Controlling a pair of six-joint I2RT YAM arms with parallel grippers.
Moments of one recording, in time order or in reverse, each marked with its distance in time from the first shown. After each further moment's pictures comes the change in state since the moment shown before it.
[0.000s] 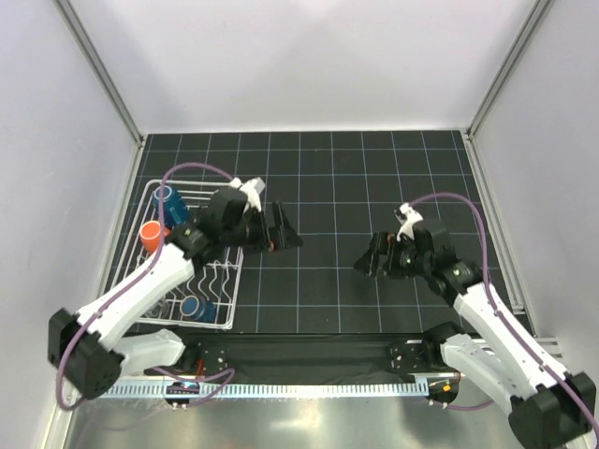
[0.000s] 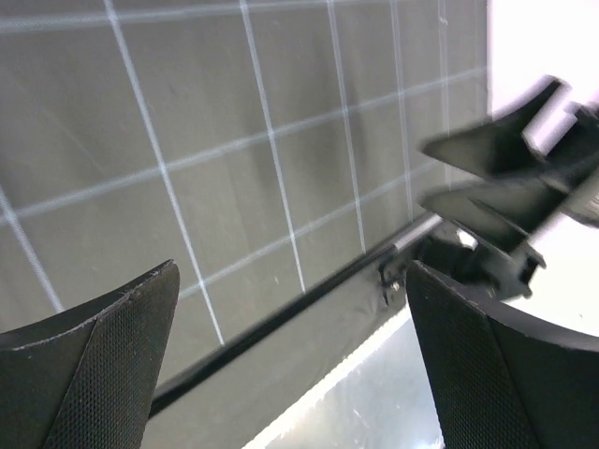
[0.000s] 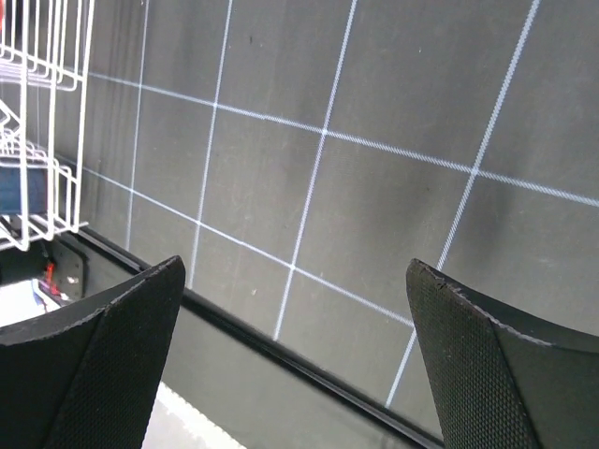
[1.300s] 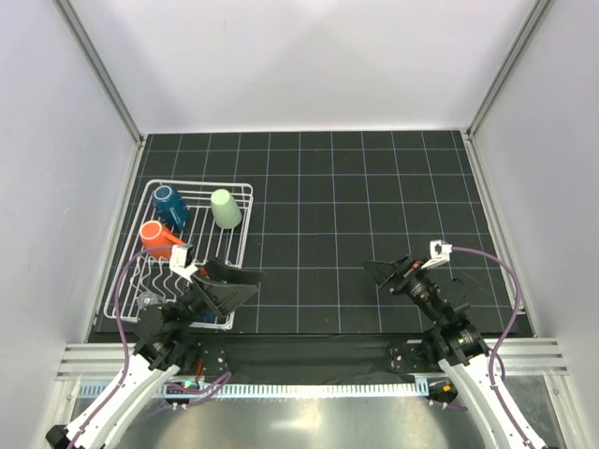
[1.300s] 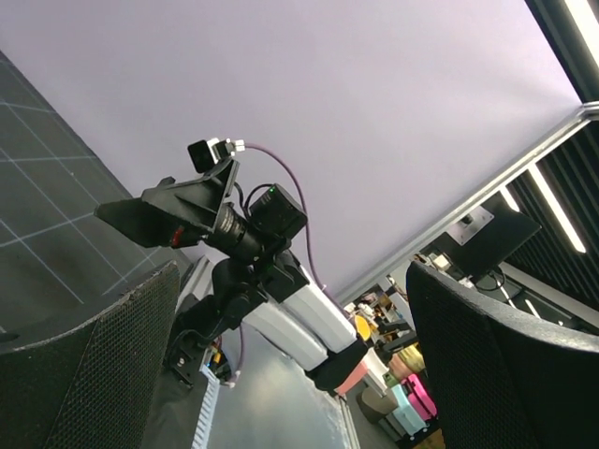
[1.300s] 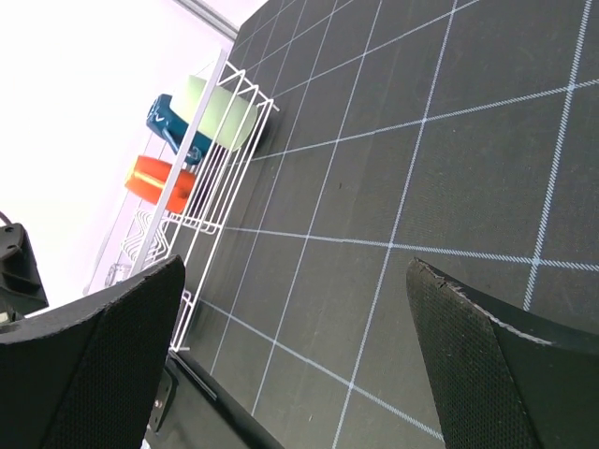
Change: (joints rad) left arm -0.023 -1.198 -1.002 0.974 0.114 -0.515; right arm 0.005 -0.844 -0.623 0.449 0.106 0.393
